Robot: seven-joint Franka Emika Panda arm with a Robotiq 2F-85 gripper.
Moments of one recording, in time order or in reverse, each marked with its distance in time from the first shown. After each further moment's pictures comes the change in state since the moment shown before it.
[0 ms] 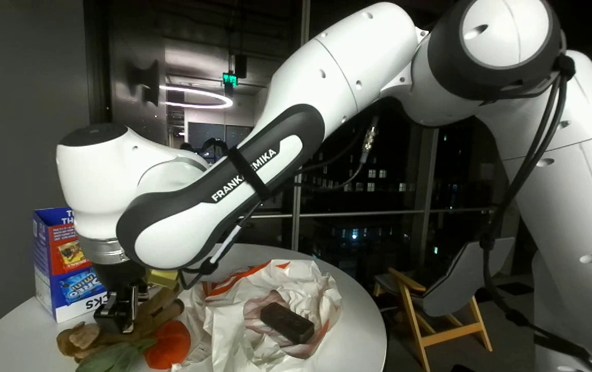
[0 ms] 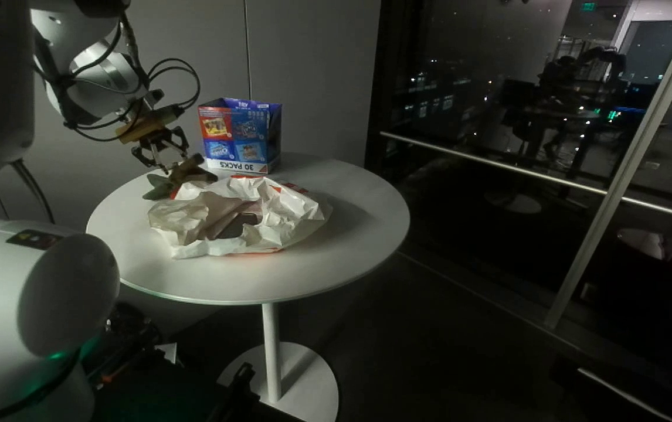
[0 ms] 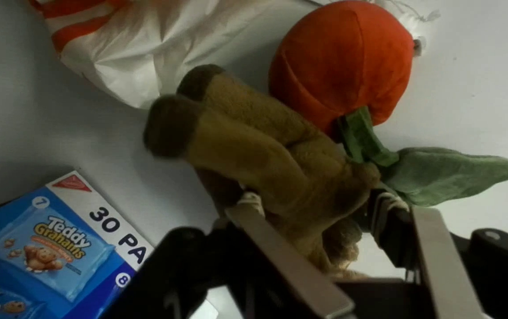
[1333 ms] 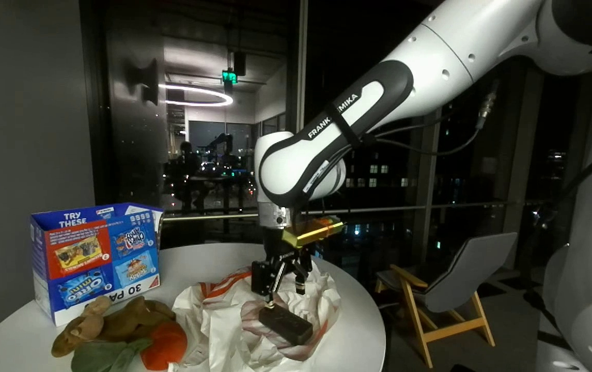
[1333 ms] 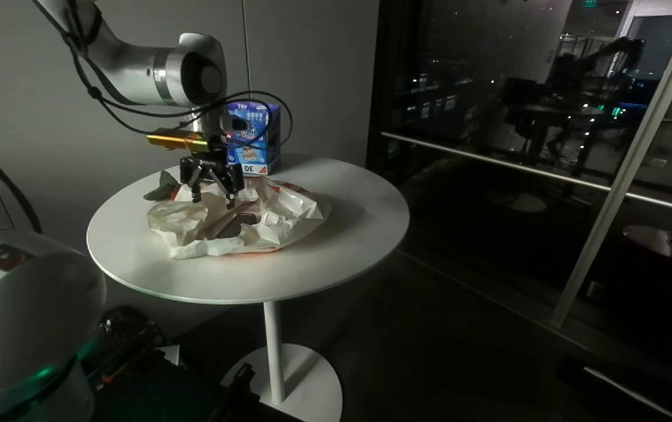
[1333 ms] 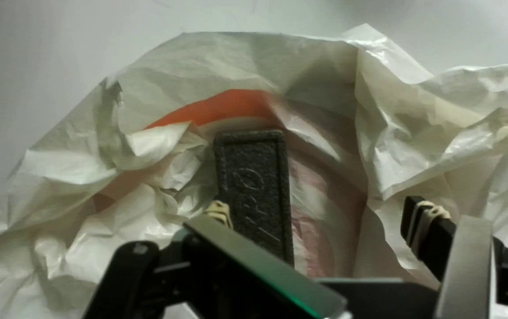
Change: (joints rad) arm -0.223 -0.472 -0.216 -0.563 0.696 -0.082 -0.001
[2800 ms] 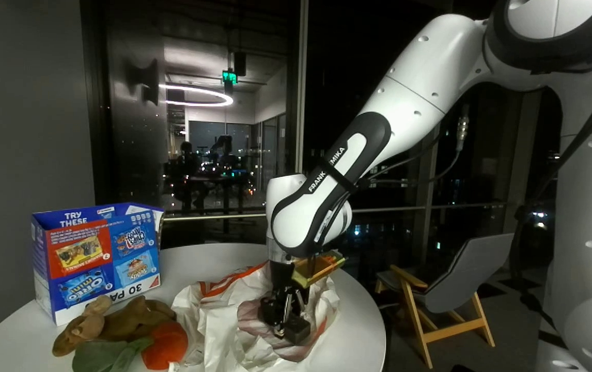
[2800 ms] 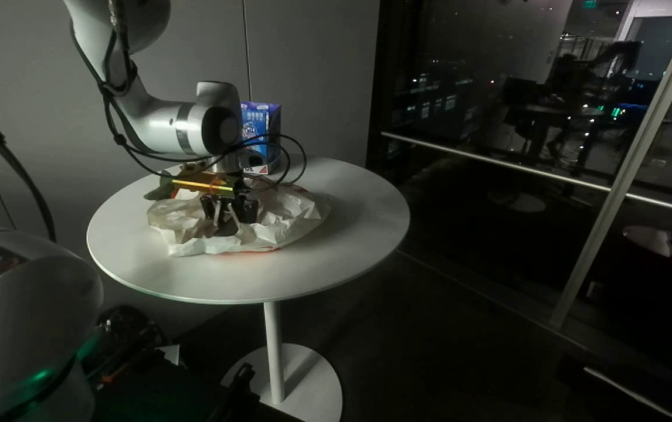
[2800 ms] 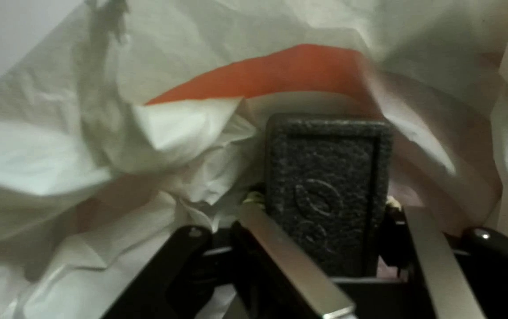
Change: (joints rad) arm -0.042 0.152 -0.016 -0.078 -0.055 0.302 -0.079
